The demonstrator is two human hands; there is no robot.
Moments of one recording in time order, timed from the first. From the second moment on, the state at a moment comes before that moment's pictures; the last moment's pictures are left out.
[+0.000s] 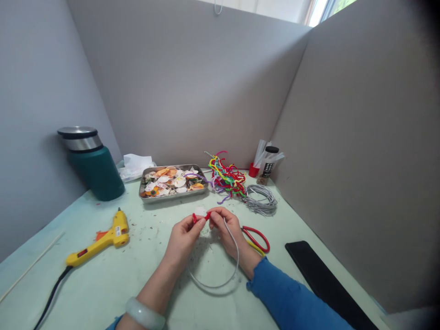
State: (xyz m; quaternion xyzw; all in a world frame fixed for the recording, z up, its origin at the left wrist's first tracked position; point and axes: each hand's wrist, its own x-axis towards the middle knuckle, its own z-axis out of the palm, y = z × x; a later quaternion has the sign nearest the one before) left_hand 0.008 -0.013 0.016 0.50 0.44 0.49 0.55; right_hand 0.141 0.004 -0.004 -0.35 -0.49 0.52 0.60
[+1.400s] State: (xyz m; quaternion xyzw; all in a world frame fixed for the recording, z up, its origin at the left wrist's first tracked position) left_hand 0.009 -0.014 0.020 0.49 0.43 0.51 0.56; right_hand 0.135 0.001 -0.001 -0.27 -0.40 0.65 0.58
